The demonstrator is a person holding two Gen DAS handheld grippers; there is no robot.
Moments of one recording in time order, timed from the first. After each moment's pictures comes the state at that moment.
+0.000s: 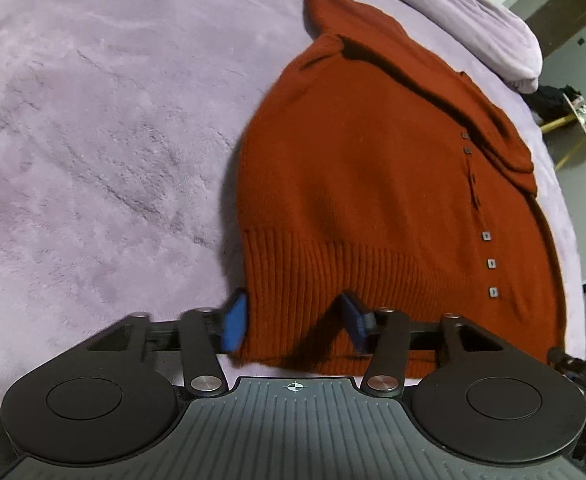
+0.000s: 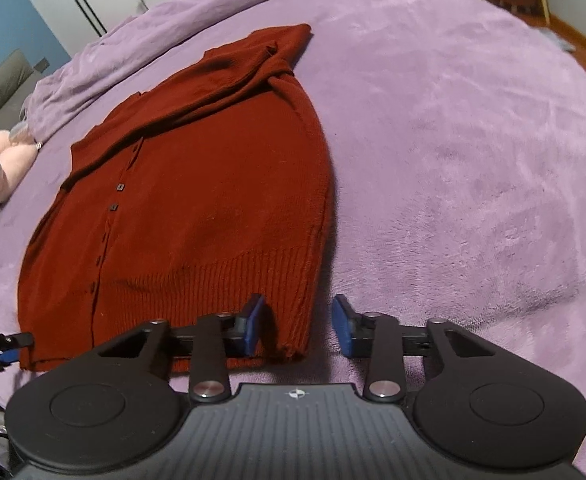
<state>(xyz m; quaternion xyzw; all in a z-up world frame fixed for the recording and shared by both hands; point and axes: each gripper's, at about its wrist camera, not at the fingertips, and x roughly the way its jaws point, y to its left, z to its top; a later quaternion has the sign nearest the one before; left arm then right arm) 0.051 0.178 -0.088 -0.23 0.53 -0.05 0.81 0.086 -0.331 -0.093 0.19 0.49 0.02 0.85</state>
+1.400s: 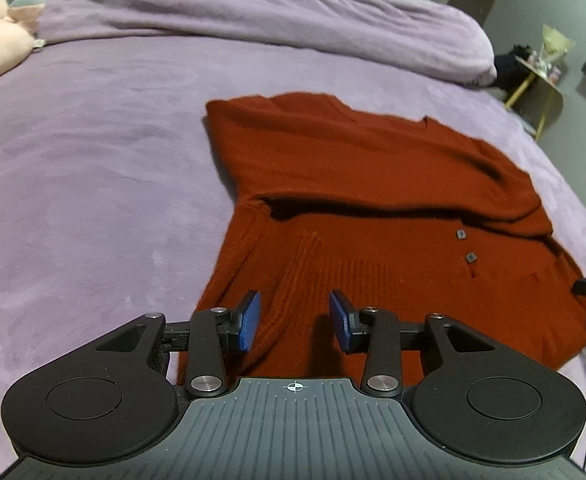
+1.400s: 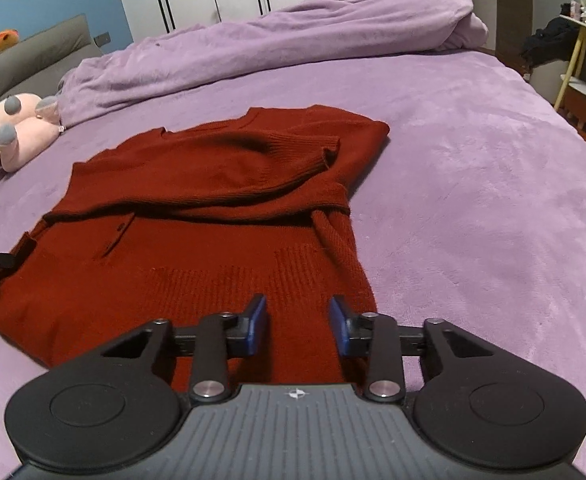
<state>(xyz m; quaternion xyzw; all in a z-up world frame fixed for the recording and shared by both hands) 0.188 0.139 -0.068 -0.07 0.44 -0.11 0.89 0.226 -0.321 -0.095 0.06 0.41 0.09 0.91</state>
